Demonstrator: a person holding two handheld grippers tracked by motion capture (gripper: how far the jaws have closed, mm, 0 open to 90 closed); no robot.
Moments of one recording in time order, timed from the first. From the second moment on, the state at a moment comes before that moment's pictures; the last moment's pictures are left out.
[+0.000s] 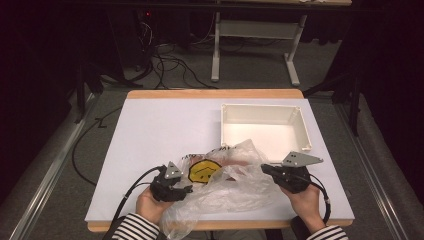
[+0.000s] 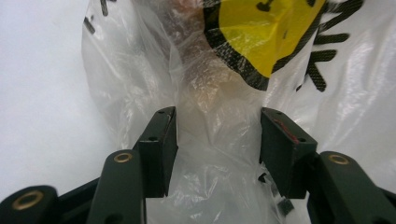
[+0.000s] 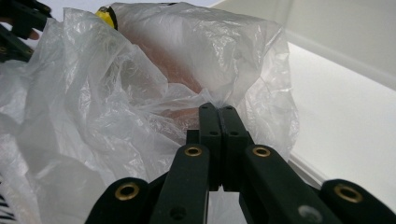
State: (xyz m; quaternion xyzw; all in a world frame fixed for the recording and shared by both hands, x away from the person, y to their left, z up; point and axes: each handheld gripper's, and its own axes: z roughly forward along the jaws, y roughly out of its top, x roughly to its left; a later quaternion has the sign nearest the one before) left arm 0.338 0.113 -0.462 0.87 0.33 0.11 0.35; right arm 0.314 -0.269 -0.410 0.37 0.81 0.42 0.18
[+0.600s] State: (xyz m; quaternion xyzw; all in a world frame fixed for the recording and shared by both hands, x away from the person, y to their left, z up) left arm 0.304 0.128 -0.415 0.84 0.28 0.13 0.45; right arm 0.330 -0.266 -0.418 0.41 0.80 0.41 0.16
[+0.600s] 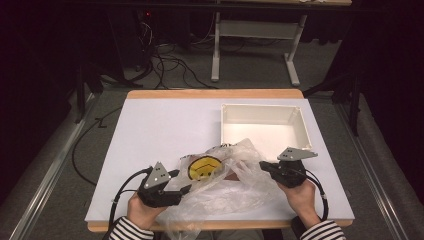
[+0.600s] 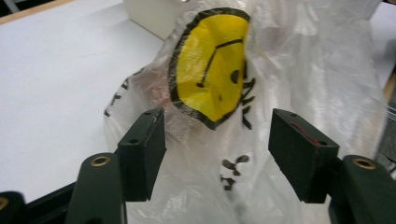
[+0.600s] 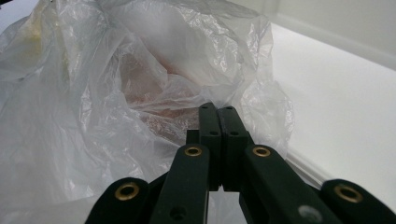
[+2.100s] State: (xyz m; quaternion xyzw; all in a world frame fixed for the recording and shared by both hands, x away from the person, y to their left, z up) left arm 0.307 0.102 -0.446 0.89 0.28 0.12 0.35; right arm 0.331 -0.268 -0.420 0.40 0.81 0.40 0.16
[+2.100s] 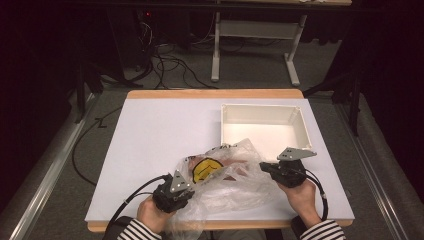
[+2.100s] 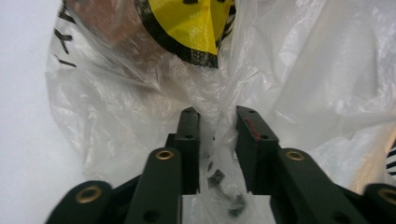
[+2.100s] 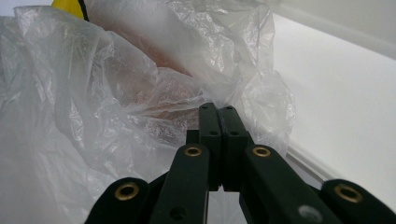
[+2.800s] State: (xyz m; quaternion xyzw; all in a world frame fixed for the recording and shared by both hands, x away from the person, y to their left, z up) left arm 0.316 0.137 -0.412 0.83 0.29 0.12 0.46; right arm 0.333 -0.272 -0.428 0.41 0.82 0.37 0.14
